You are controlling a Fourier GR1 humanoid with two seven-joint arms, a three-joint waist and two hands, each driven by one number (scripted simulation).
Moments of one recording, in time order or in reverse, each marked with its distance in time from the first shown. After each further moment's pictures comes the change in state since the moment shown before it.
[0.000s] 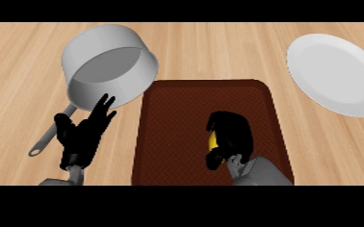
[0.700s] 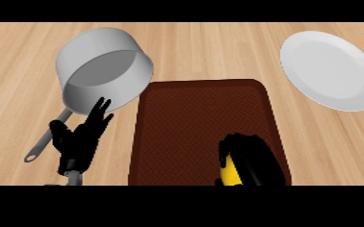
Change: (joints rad) left arm 0.038 -0.022 0.028 -0.004 -0.015 -0.007 -0.037; right arm 0.220 -0.233 0.089 -0.344 0.058 -0.123 -0.367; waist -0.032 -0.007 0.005
